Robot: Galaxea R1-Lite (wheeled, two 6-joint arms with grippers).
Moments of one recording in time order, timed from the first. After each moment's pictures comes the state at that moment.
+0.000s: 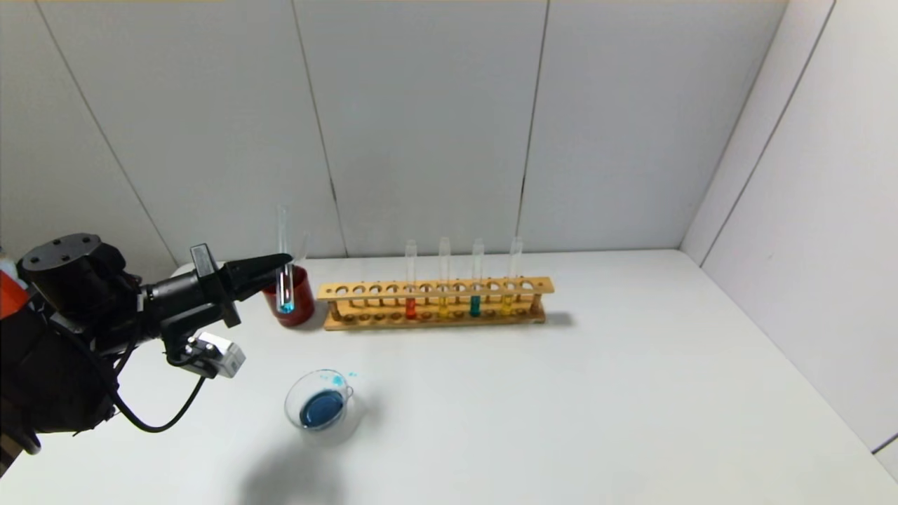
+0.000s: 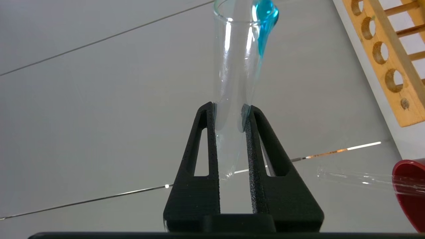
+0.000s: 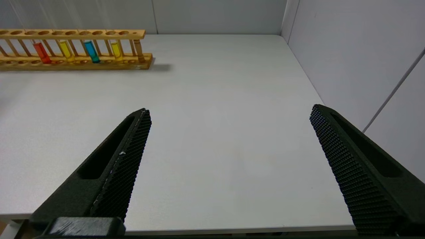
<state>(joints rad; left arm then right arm) 0.12 1.98 -0.58 -1.52 -1.07 1.84 0.00 0.00 0.00 0.01 0.00 0.00</state>
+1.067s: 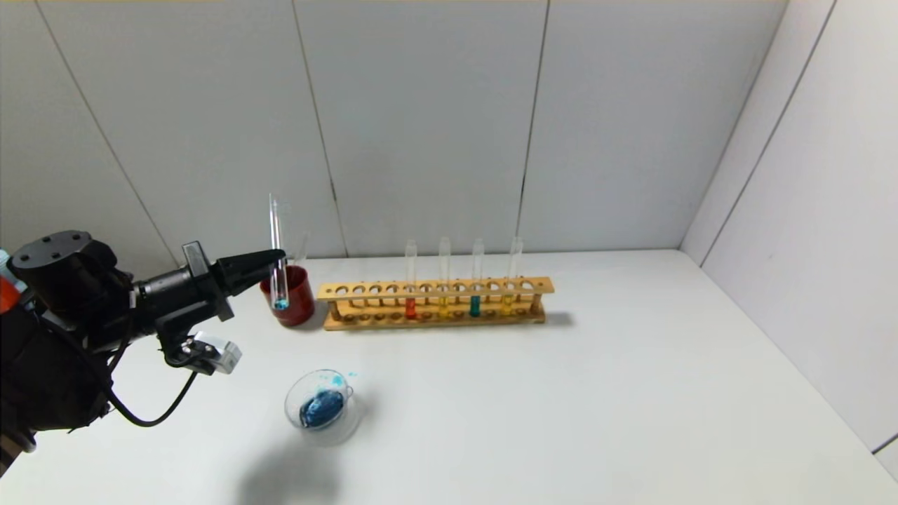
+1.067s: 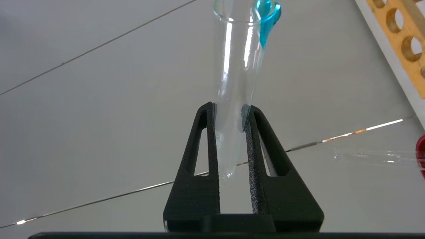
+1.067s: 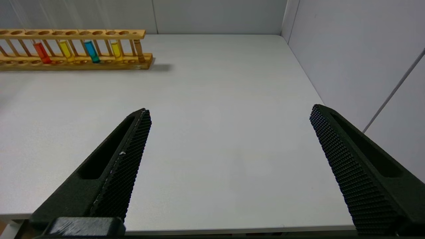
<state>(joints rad) 0.14 1.97 -0.59 -1.52 -1.06 1.92 0.00 0.00 0.00 0.01 0.00 0.00</state>
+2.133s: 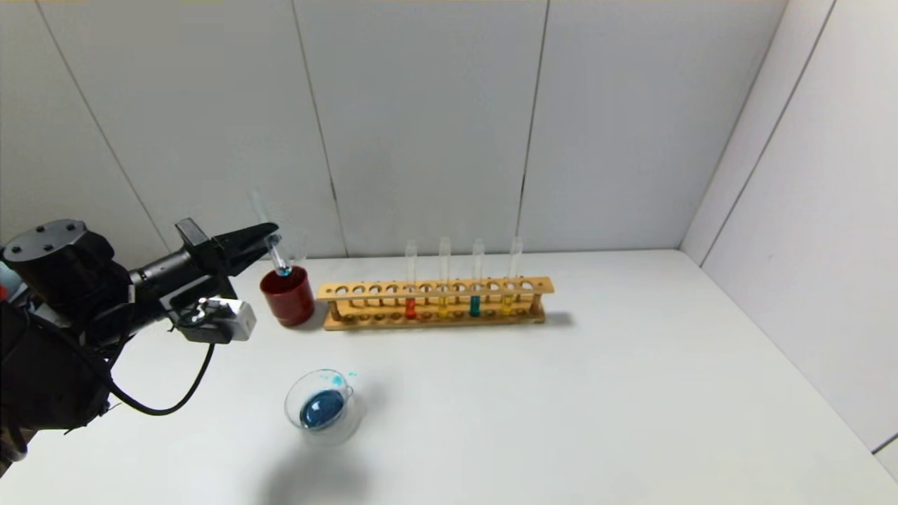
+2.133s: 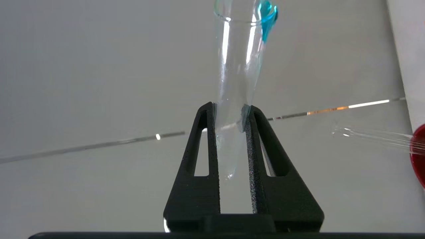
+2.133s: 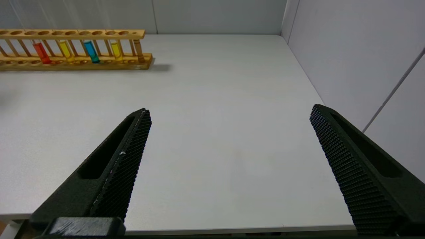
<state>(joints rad) 0.08 1.91 -0.58 -1.52 -0.77 1.69 0.00 0.00 0.00 0.01 0.00 0.00</state>
